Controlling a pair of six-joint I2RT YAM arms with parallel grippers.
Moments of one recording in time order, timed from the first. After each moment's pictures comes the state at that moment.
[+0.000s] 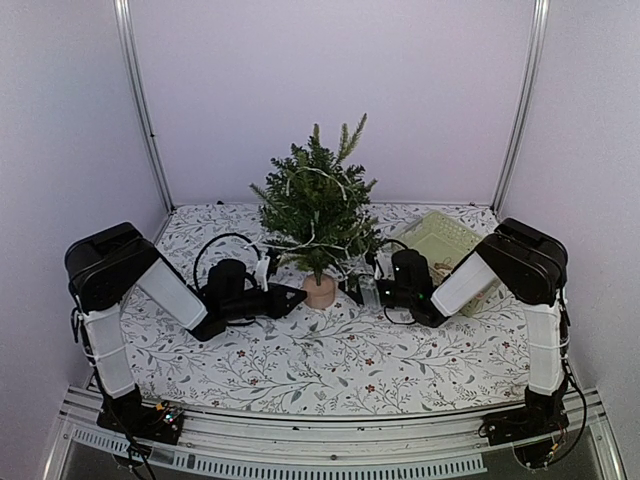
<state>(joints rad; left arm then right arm) -0.68 1.94 0.62 0.98 0.31 -0.51 0.71 2.14 0.92 0.89 -0.32 0.68</state>
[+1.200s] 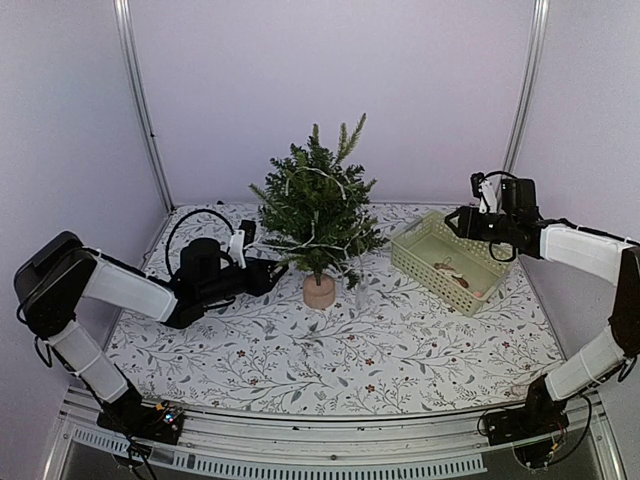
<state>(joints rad) -0.62 1.61 0.57 0.79 0.19 -0.44 0.19 1.44 0.93 0.01 -0.30 0.26</state>
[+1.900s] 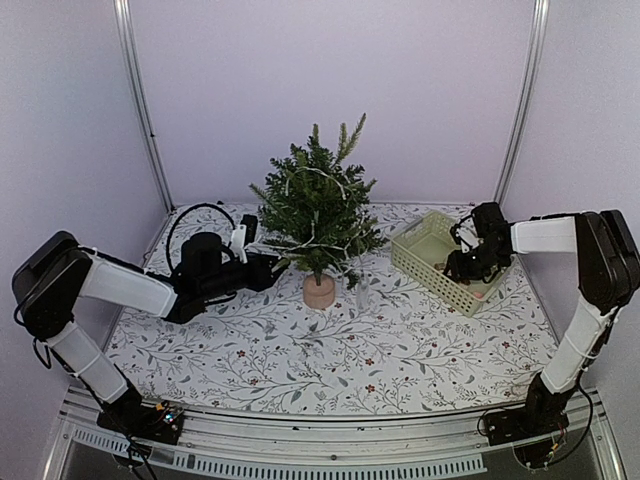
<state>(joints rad) -0.62 1.60 0.61 0.73 0.19 -0.43 0.18 1.75 1.04 -0.36 -0.18 0.07</state>
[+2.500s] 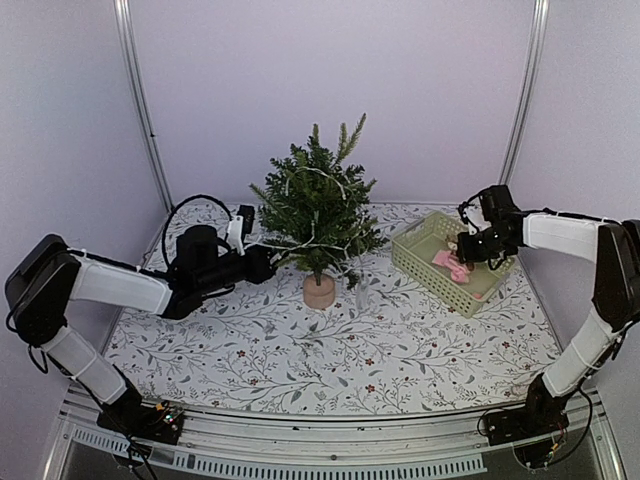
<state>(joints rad) -0.62 1.55 0.64 0.71 0.19 -0.41 0.20 1.66 1.07 -0.38 -0.06 0.07</state>
